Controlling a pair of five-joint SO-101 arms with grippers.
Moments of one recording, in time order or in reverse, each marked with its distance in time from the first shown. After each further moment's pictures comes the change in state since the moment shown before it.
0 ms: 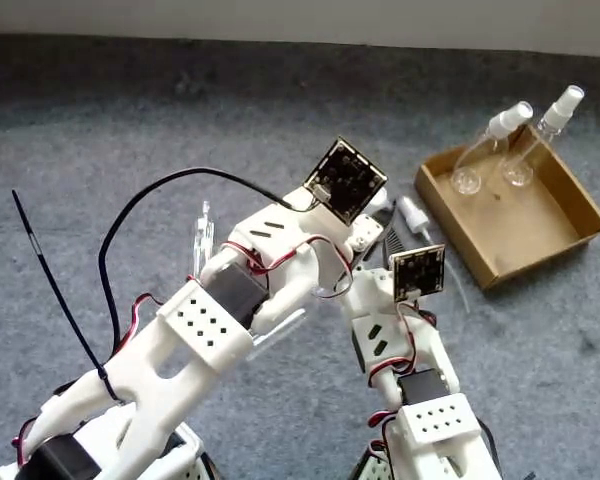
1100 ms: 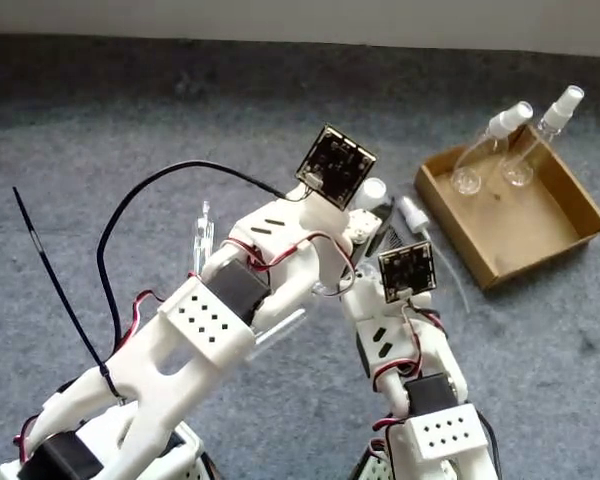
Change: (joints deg) left arm -0.1 1.3 -1.0 1.0 6.9; right arm 0.2 -12.9 -3.0 20.9 7.9
